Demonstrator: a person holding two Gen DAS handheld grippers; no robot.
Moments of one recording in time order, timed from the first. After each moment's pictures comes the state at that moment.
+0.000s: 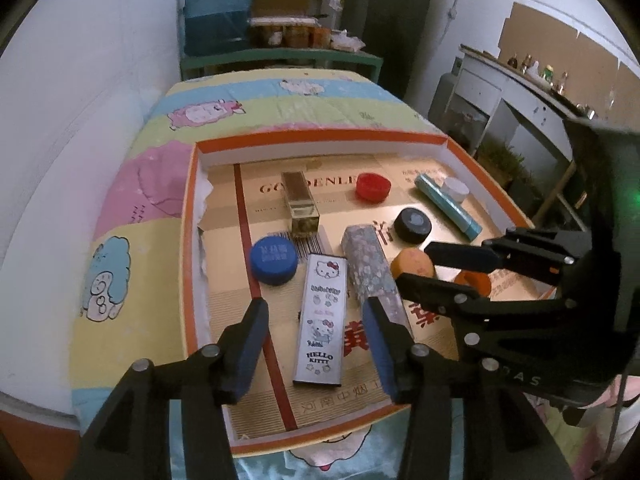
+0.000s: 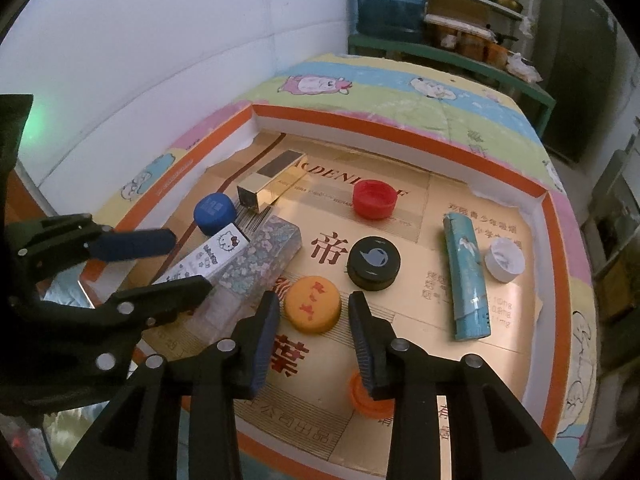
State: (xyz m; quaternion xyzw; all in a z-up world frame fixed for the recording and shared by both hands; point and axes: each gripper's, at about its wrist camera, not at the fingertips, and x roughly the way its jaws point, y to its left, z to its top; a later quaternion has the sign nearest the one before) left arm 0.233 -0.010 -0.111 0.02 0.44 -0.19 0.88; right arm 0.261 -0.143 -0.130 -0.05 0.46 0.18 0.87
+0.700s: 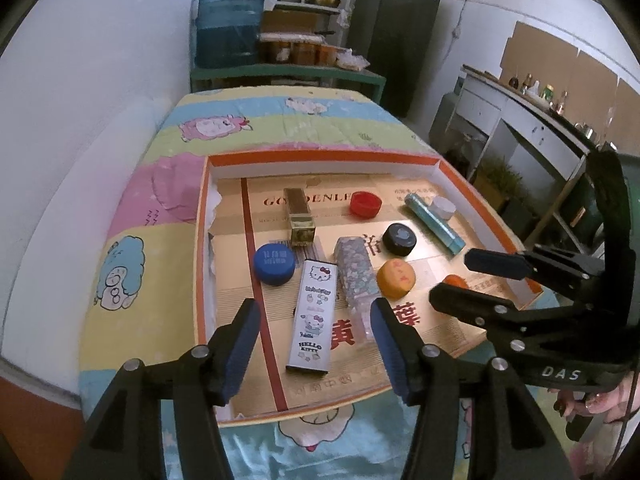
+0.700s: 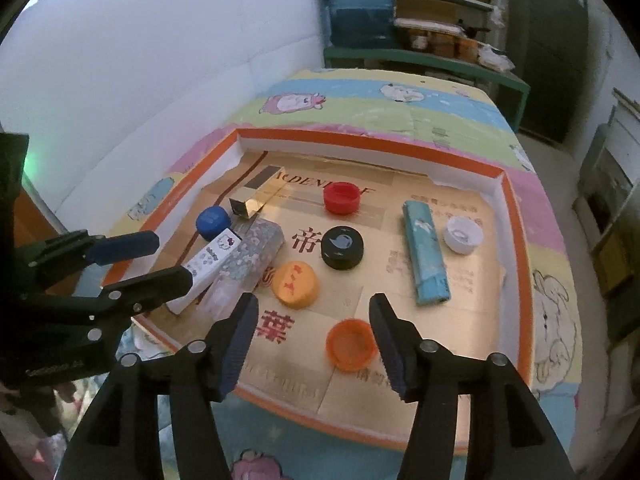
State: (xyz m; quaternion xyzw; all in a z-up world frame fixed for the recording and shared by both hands) left arm 0.212 -0.002 -0.094 0.00 0.42 -0.18 0.89; right arm 0.231 -0.171 -0.105 0.00 0.44 0.16 0.88
